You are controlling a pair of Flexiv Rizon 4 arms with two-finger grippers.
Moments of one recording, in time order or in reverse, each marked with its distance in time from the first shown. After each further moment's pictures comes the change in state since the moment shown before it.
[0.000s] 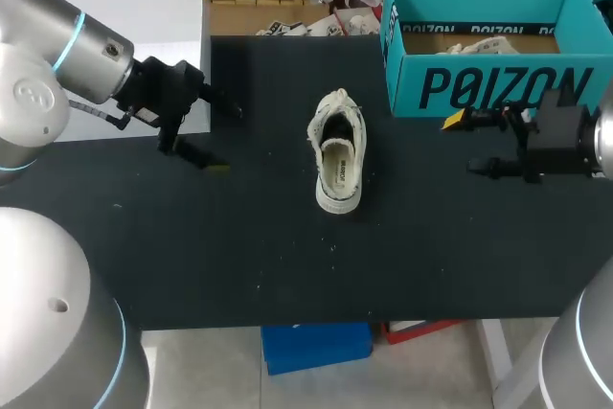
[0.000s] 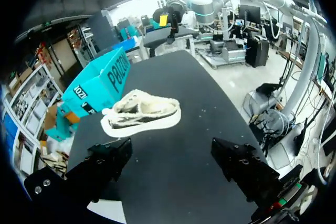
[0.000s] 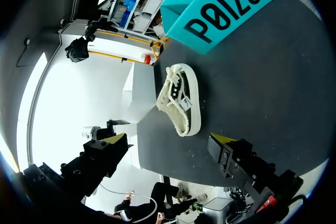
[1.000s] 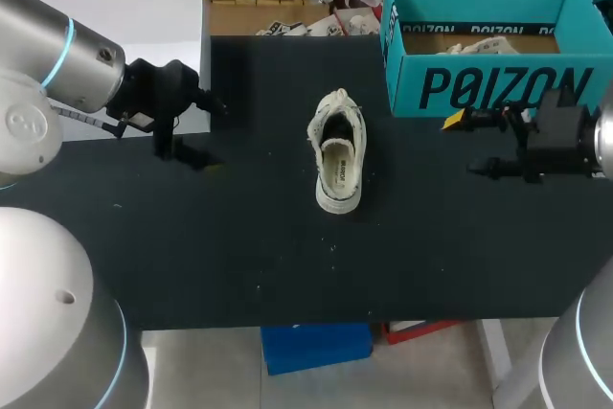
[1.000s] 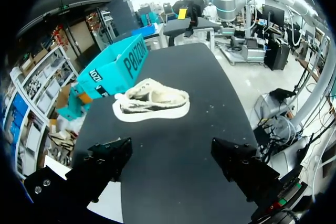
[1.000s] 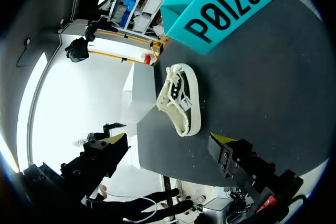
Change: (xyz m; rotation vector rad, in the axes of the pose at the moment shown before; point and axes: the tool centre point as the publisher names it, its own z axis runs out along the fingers) left arm 0.007 0.000 -0.017 -0.094 -0.119 -0.099; right arm 0.000 0.000 0.000 0.000 0.000 0.000
